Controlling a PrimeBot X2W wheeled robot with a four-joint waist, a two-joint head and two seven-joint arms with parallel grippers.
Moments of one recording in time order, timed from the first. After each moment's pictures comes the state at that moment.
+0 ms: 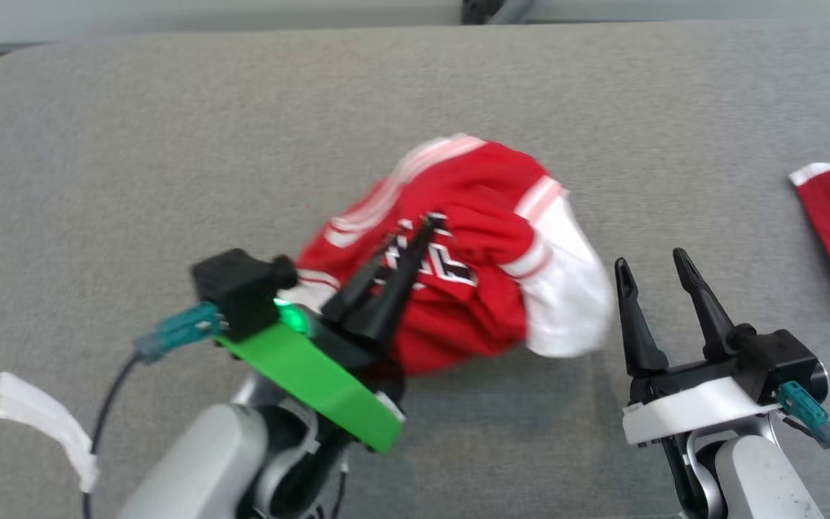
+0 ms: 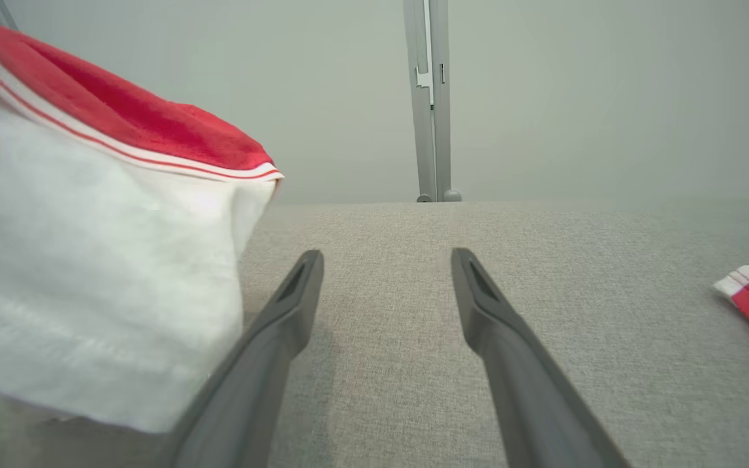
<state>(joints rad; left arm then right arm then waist) -0.38 0.29 -0.59 -0.20 -0.87 0.00 0.05 -0.10 -0.05 0.09 0.06 0.15 0.13 -0.26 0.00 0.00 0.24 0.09</state>
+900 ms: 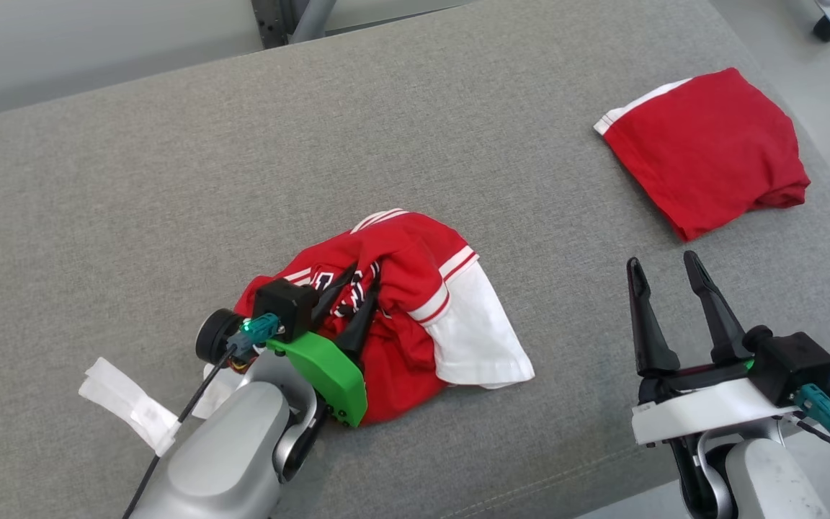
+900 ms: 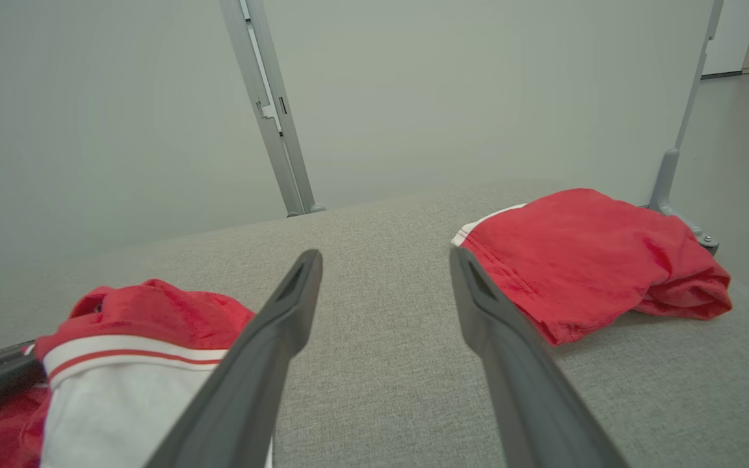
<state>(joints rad) -0.57 0.17 -0.76 0.64 -0.63 -0.10 -0.24 -0.09 -0.05 0.07 0.05 0.22 0.13 -0.26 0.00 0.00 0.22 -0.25</state>
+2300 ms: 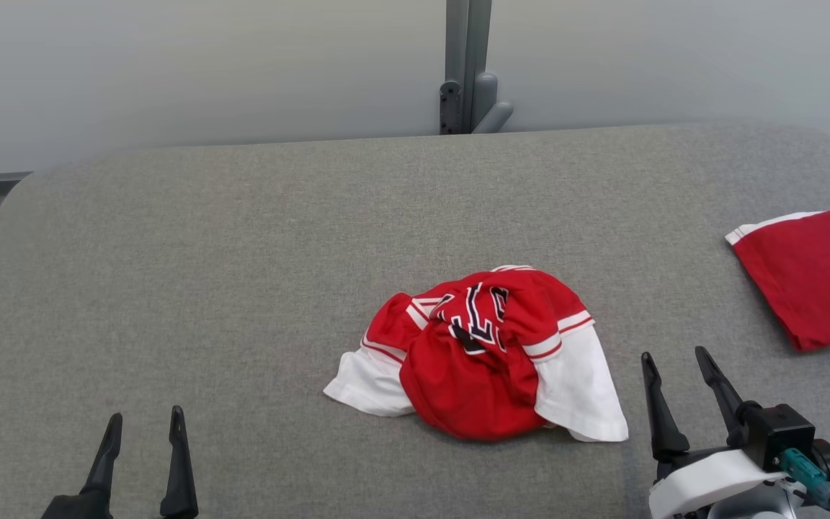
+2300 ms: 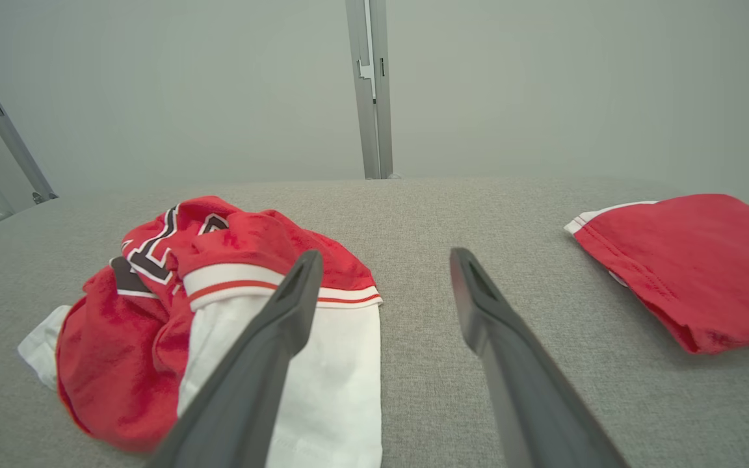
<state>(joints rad) 0.16 0.11 0.02 0.11 -0.21 -0.05 -0.26 0.05 -0.05 0.01 0.17 0.11 0.13 -0.26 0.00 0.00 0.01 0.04</state>
